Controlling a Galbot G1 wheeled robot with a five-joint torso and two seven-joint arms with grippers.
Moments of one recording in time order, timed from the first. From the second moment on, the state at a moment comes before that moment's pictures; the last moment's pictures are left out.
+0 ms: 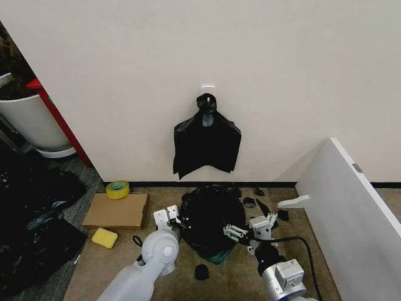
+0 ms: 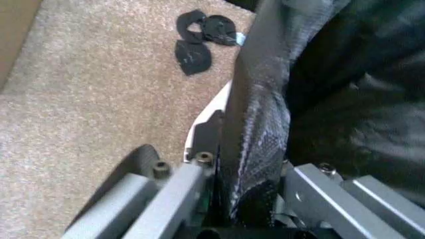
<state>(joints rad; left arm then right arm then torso) 1.10 -1.21 0.00 -1.84 -1.07 0.46 -0.75 -1.67 1.13 0.14 2.37 0.04 -0.20 0.30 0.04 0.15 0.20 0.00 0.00</state>
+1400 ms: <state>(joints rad) 1.90 -1.26 -0.39 -2.20 -0.06 -0.54 -0.21 -1.96 1.49 0.51 2.20 0.04 0.53 0.10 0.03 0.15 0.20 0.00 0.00</state>
